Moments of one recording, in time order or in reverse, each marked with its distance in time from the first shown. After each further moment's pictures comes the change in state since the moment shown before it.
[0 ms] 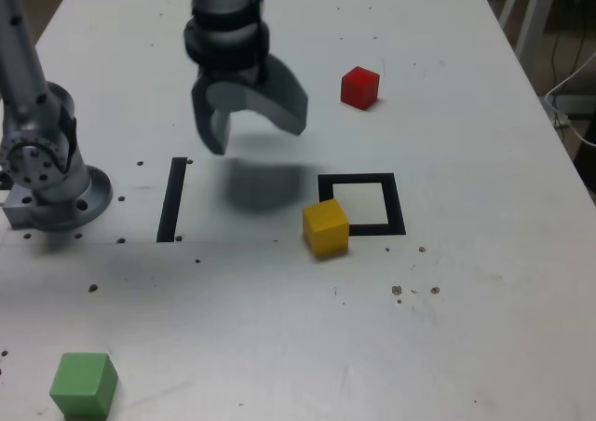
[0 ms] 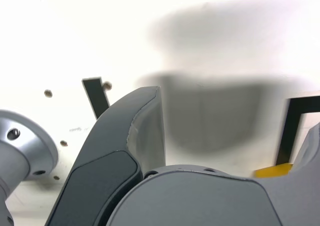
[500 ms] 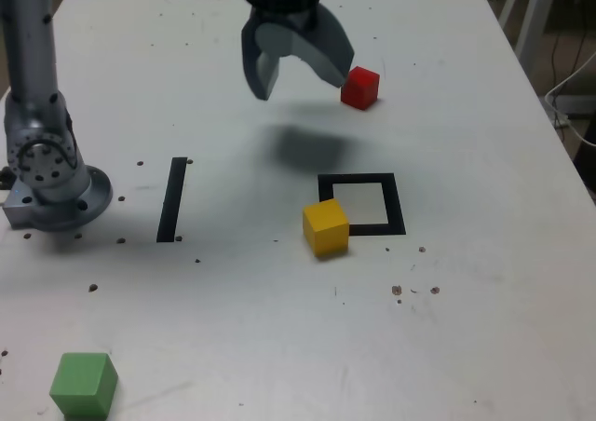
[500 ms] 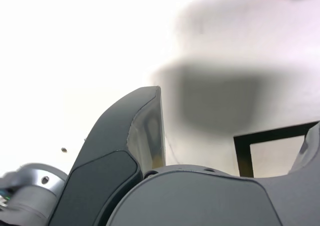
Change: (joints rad) arm 0.188 0.186 -0.349 0.150 0.029 0.365
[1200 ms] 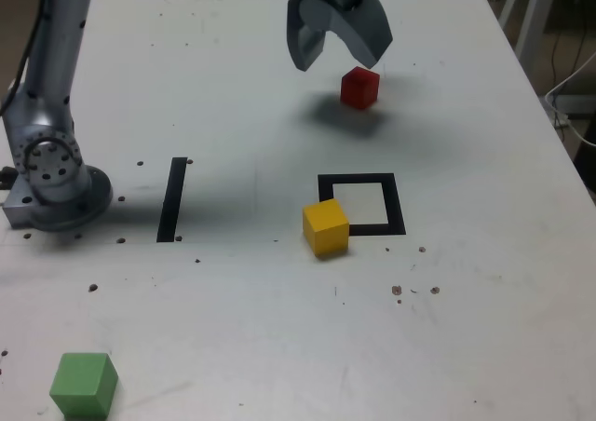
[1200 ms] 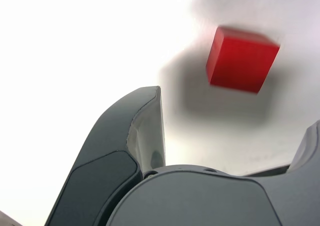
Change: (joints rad) arm 0.090 0.231 -0.320 0.087 0.035 0.302
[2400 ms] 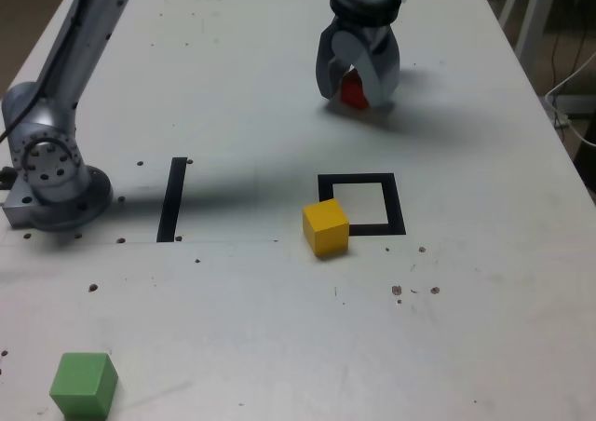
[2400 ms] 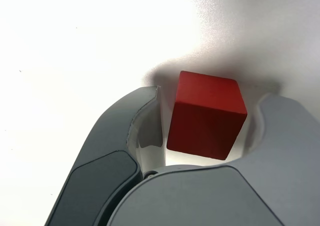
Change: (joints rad) arm -0.031 0.183 -0.116 0.005 -0.007 -0.010
